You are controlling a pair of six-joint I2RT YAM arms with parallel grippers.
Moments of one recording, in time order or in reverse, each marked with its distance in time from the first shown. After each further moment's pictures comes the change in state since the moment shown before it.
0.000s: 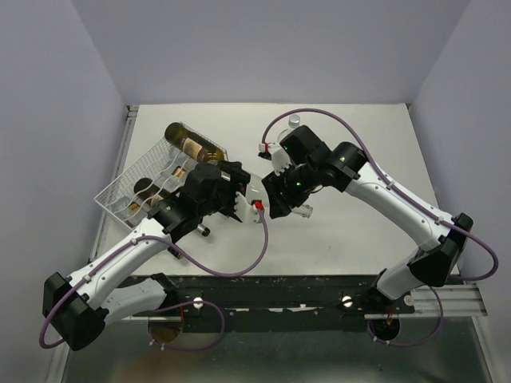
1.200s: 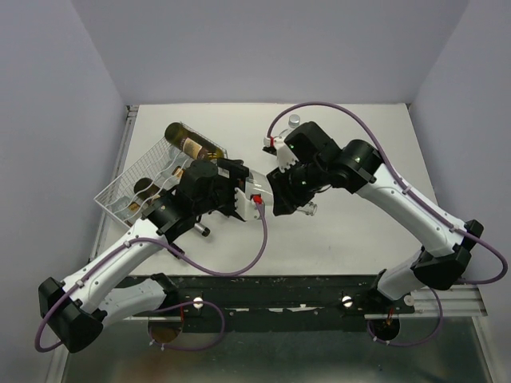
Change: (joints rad) left arm -0.003 -0.016 0.055 -0.044 0.058 -0.133; right arm 0.039 -0.026 0.117 -0.103 0.107 0.070
